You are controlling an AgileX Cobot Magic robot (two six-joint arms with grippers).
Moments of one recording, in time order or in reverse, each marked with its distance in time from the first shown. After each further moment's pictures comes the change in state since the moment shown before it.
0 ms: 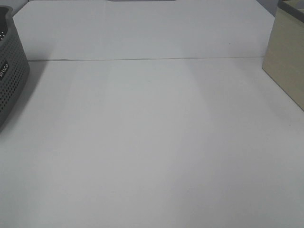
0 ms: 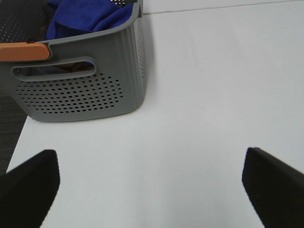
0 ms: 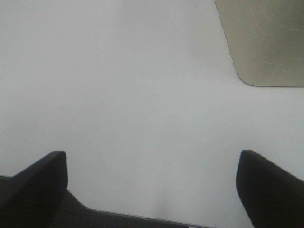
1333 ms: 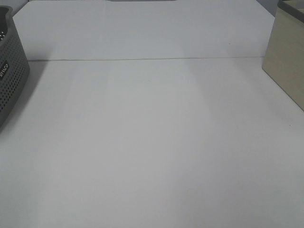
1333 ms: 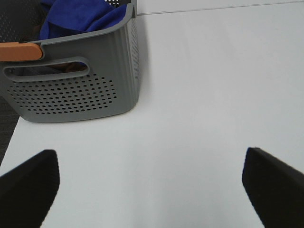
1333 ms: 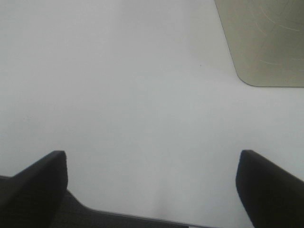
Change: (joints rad) left arm 0.000 0.000 0.000 -0.023 0.000 0.000; right arm 0.000 0.000 0.000 0.000 0.000 0.000
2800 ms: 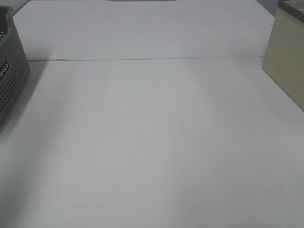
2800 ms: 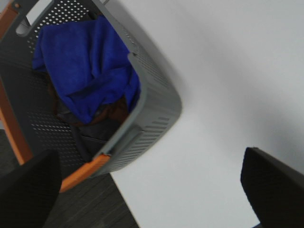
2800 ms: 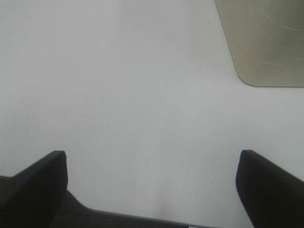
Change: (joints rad) left arm 0.000 0.960 -0.720 0.063 0.136 0.685; right arm 0.000 0.000 0.000 0.000 0.000 0.000
